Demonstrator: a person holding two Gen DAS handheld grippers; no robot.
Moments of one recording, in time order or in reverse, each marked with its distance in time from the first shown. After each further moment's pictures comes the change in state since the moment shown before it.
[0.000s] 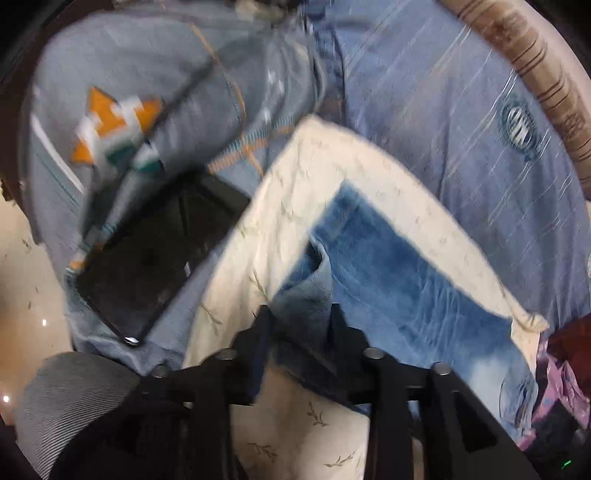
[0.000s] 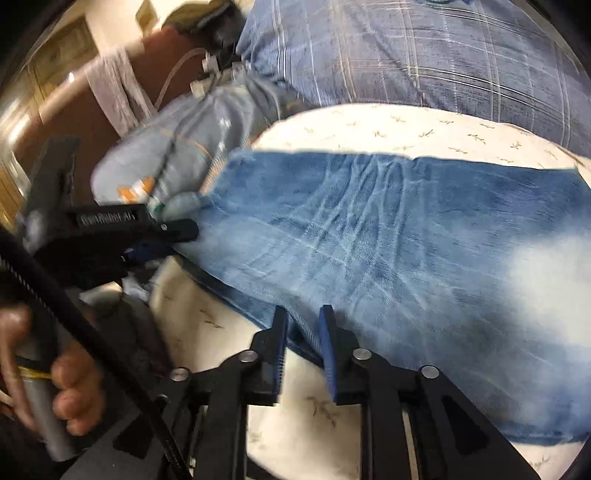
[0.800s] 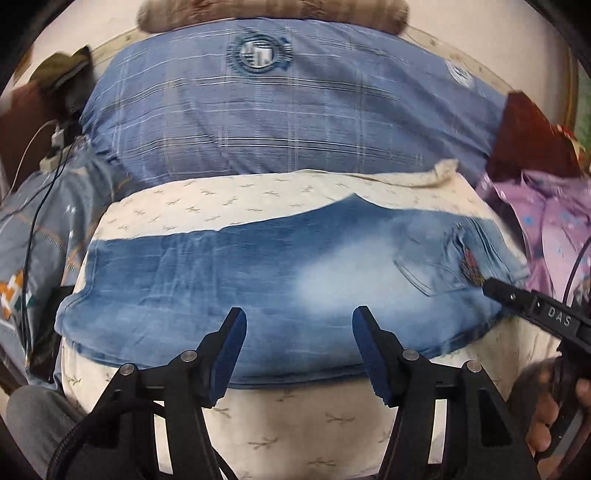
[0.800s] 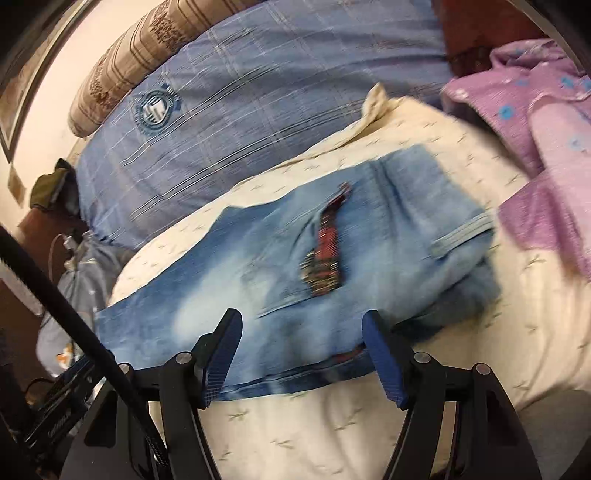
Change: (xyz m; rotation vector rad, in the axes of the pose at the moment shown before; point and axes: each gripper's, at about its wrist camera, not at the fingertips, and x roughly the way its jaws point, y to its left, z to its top) left arm -0.059 -0.200 -0.165 0.723 -0.083 -0.132; right arm -0.201 -0.190 -0.078 0.524 -0.319 -0.395
